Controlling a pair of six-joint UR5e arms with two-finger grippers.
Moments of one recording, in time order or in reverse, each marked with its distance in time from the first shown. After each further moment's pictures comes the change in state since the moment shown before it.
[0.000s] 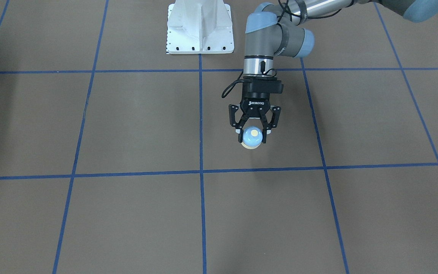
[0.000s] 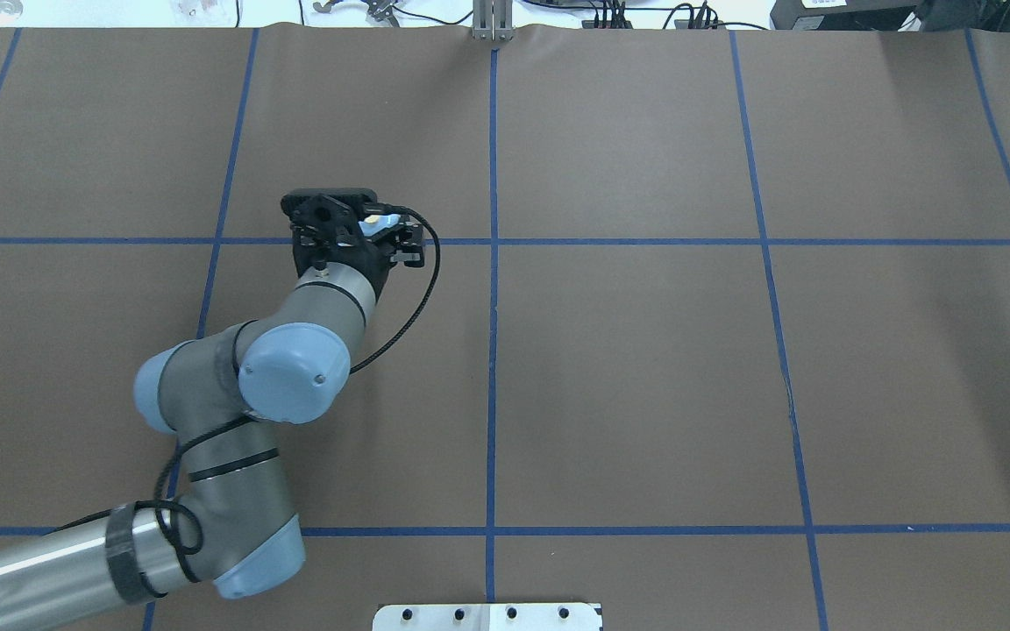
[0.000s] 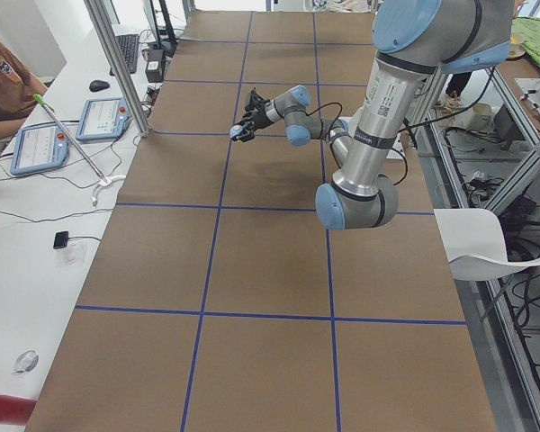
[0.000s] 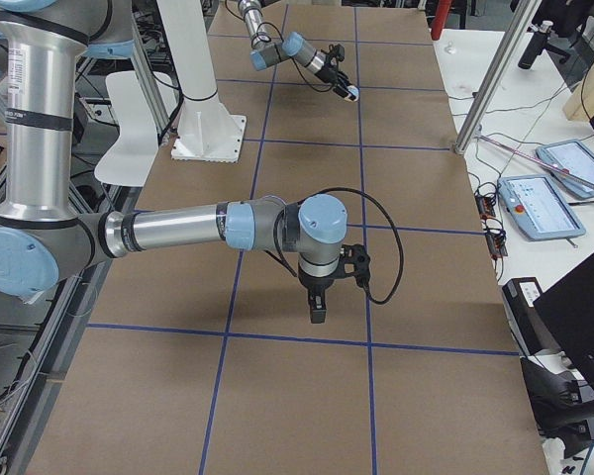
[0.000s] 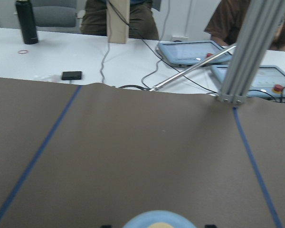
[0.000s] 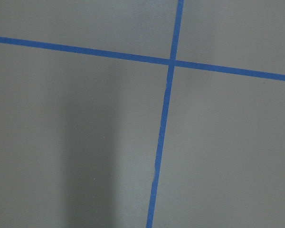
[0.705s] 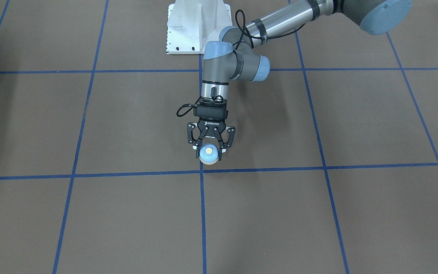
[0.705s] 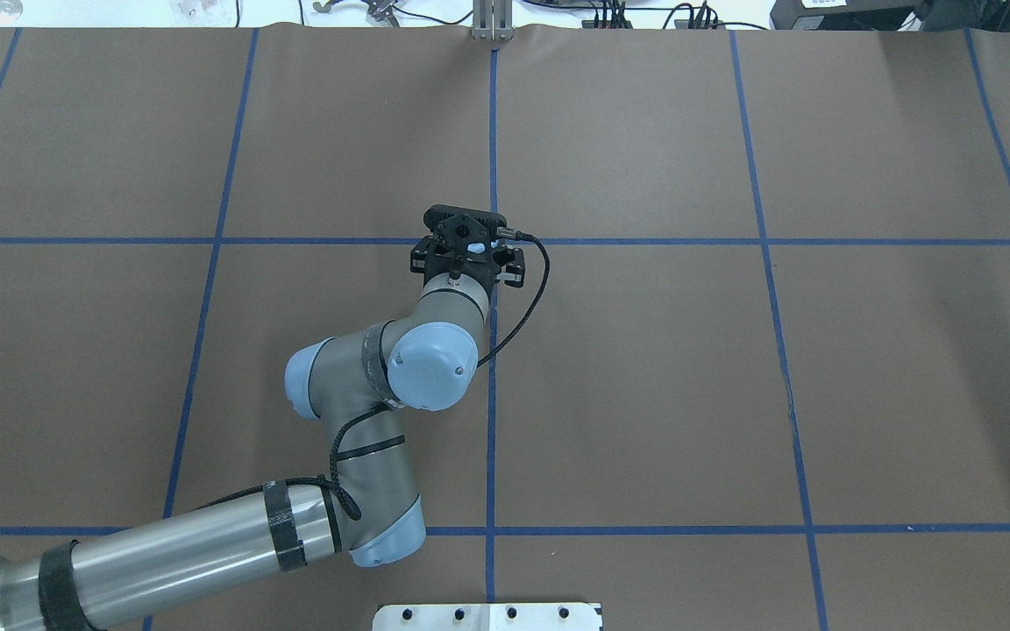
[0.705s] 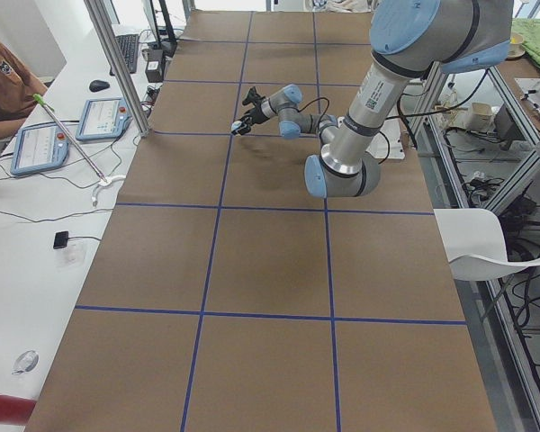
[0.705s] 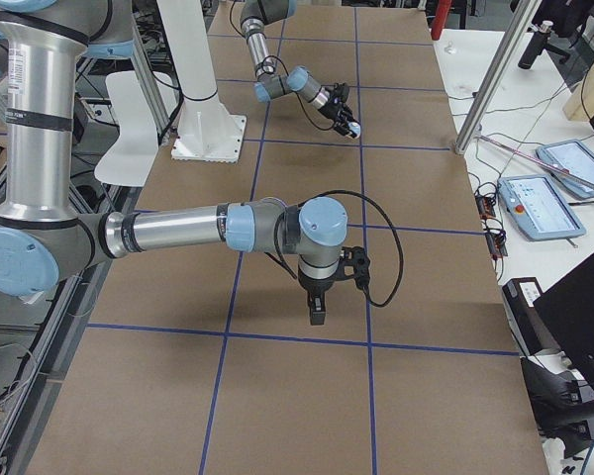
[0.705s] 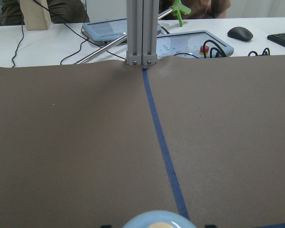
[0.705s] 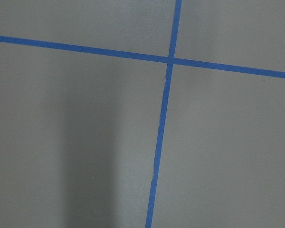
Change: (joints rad) left arm 0.037 -0.234 0.350 -0.122 -0.029 0.119; right arm 0.000 0.000 -0.007 0.000 0.000 0.000
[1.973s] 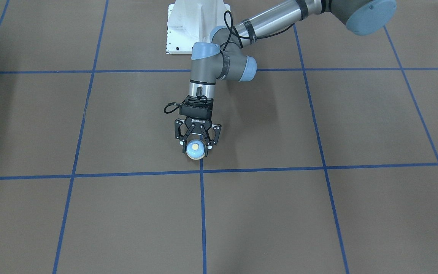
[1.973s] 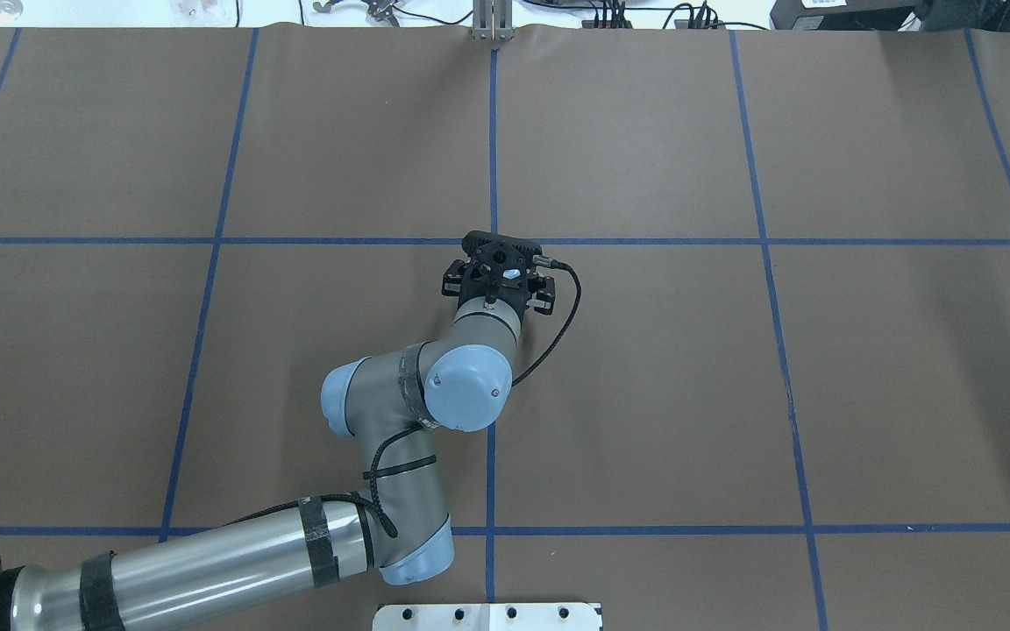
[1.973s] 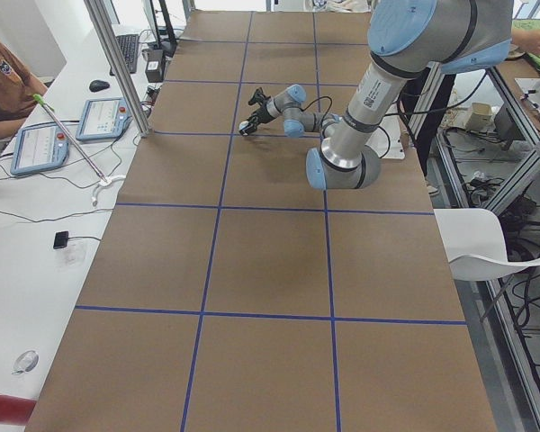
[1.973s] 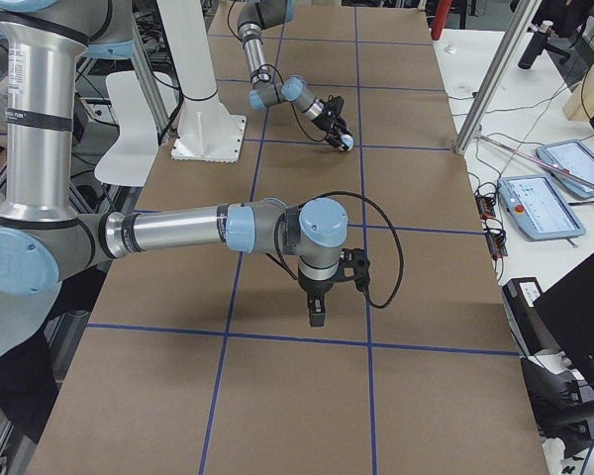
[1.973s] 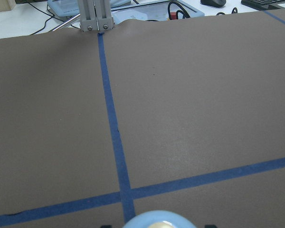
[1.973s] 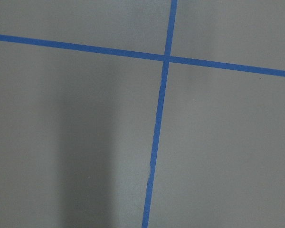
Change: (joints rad) left arm 0.032 -0.058 0.080 -0.026 -0.007 0.007; right arm 0.000 0.001 -0.003 0.000 -0.011 -0.001
